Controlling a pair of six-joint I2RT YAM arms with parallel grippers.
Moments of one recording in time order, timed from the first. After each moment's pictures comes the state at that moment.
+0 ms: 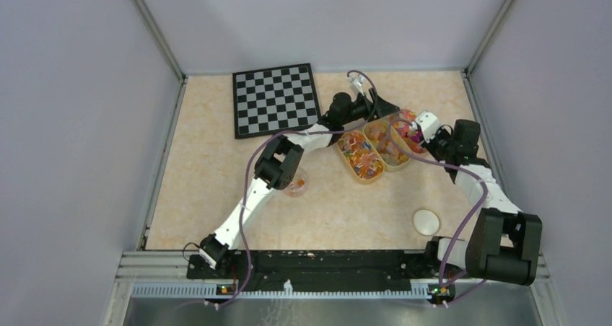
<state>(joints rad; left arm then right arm) -0.68 2.79 2.22 0.67 0.51 -1.07 -0.15 1.23 0.68 -0.09 -0.30 -0.87</state>
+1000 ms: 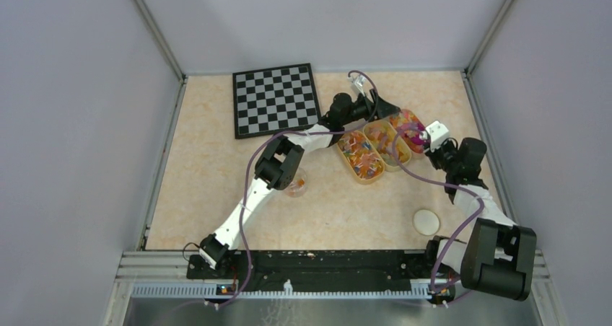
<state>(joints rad) -0.68 2.79 2.22 0.68 0.51 -1.04 -0.24 1.14 0.43 0.28 -0.46 -0.67</state>
